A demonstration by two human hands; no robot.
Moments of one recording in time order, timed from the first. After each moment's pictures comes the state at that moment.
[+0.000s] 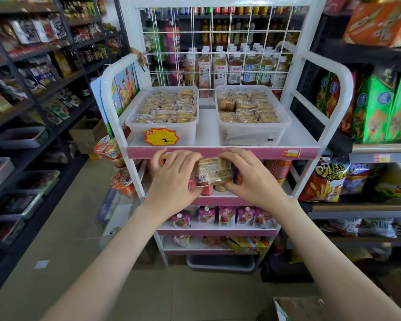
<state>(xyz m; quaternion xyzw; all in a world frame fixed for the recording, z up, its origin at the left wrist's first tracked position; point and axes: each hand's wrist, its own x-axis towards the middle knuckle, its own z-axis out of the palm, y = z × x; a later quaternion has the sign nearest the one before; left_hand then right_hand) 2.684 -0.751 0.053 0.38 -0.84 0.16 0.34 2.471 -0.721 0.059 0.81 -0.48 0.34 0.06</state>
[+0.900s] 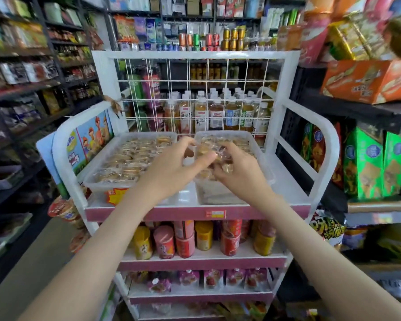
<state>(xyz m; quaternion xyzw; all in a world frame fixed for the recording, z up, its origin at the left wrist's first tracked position) 2.588 -0.851 0.180 0.44 -0.83 -0.20 0.30 2.415 -0.841 0.138 0.72 -0.53 0.44 0.01</state>
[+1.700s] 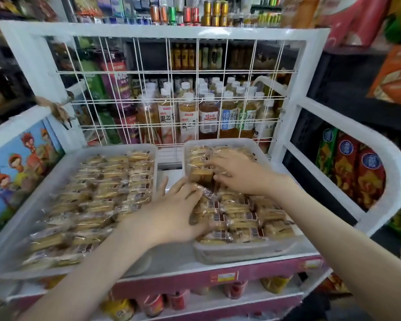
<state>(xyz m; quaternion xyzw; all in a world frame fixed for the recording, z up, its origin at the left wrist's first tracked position) 2.555 -1.004 0.119 0.38 -0.92 -0.04 -0.10 2.356 -1.015 0.134 0.79 -0.60 0.08 -0.05</state>
